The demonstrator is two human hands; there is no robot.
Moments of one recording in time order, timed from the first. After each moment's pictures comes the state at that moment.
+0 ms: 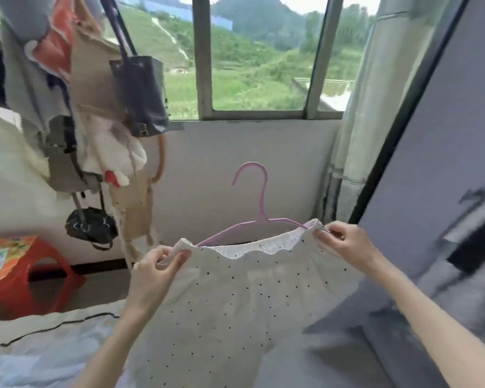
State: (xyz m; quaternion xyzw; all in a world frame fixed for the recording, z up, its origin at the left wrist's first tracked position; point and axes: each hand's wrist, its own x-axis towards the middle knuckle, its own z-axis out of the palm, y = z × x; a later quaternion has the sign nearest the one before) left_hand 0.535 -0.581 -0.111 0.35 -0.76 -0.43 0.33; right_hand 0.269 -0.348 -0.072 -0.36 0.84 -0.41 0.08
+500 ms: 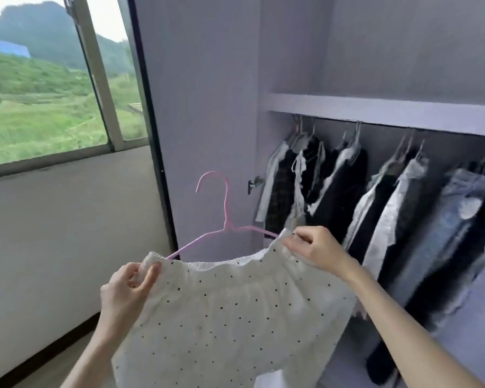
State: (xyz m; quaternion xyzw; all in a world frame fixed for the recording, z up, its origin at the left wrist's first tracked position) left_hand 0.279 -0.360 -0.088 0.13 -0.84 -0.46 0.24; right_hand 0.202 -0.028 -0.030 -0.16 0.89 -0.43 -0.05
